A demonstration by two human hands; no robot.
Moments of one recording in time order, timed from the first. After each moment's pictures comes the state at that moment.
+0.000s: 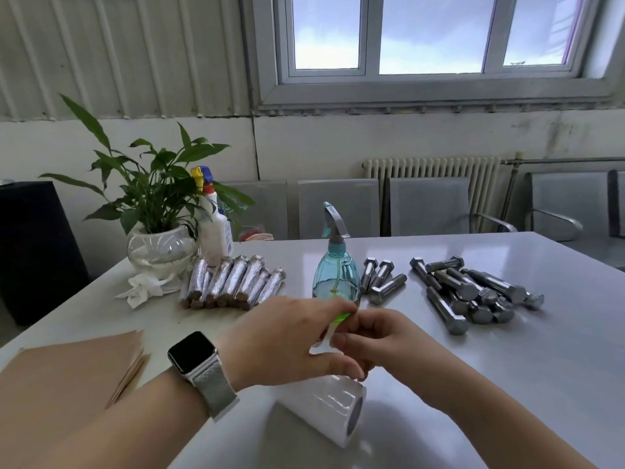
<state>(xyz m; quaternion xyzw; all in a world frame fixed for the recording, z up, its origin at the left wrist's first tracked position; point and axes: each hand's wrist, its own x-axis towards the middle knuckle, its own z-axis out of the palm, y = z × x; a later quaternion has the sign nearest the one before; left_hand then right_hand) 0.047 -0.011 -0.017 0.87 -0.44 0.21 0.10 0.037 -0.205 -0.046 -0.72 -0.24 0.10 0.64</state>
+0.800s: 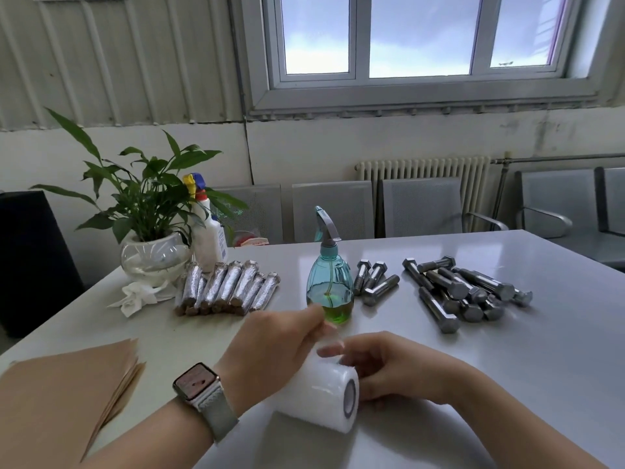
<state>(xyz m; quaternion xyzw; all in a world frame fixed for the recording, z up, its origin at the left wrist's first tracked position) 0.046 -0.010 -0.038 0.85 -0.38 0.35 0.15 0.043 -0.226 -0.059 -0.76 -0.26 0.24 0.55</state>
